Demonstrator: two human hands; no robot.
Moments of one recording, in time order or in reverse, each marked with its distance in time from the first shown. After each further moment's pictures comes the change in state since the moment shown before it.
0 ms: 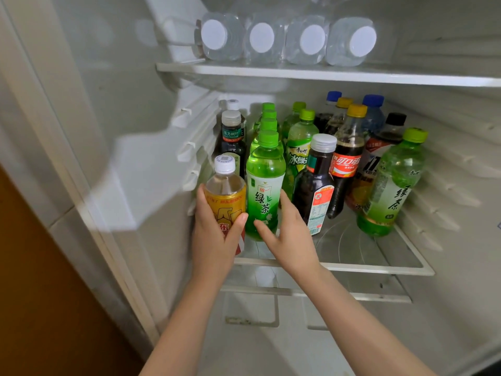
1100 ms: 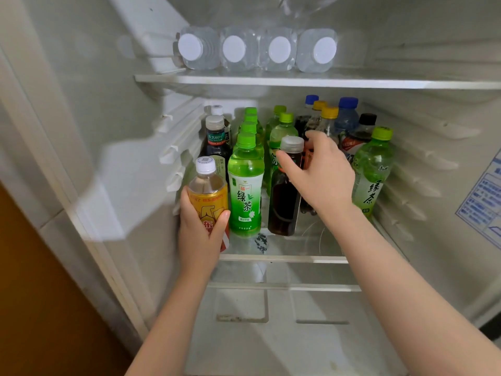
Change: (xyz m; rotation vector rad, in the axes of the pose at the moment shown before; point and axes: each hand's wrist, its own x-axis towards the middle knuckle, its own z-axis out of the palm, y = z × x) left_hand -0.004 0.000 0.006 0.017 0.072 0.004; right_hand 0.058 -0.019 -0.099 -0.406 0.420 -0.019
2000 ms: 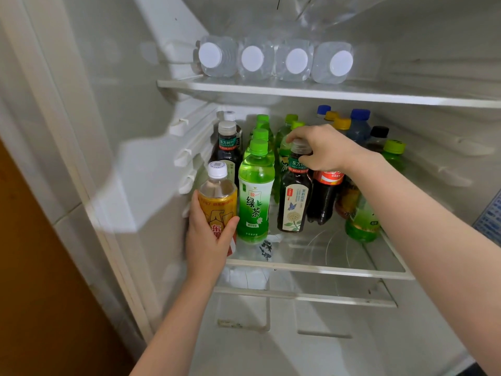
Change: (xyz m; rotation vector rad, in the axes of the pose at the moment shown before) left_hand 0.000 -0.005 0.003 -0.005 0.033 -0.007; right_hand 0.090 0.001 -0.002 -0.138 -0.695 -0.426
